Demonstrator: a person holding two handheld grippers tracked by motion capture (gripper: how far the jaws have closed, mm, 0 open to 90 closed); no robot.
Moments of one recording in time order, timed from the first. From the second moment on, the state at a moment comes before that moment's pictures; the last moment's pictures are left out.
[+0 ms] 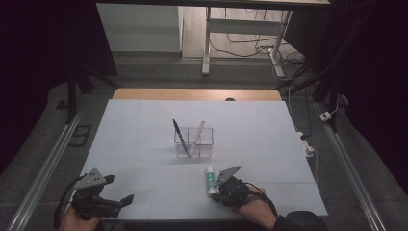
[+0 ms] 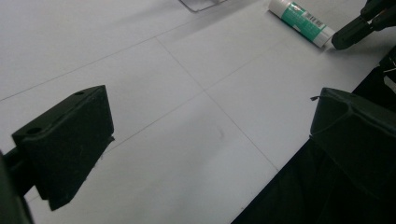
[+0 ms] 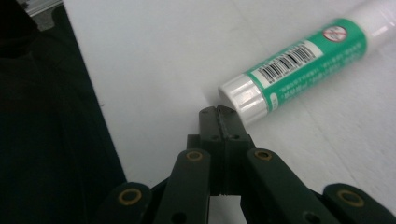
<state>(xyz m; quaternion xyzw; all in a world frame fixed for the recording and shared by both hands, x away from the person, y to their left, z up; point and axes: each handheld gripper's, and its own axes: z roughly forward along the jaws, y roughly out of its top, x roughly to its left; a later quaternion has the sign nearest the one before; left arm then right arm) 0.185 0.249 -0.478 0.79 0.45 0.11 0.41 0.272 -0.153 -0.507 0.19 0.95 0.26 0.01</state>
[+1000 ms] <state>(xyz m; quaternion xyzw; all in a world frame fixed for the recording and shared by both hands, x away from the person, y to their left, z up) 0.186 0.247 -0.478 0.79 0.45 0.11 0.40 0.316 -0.187 -0.502 0.24 0.94 0.24 0.05</state>
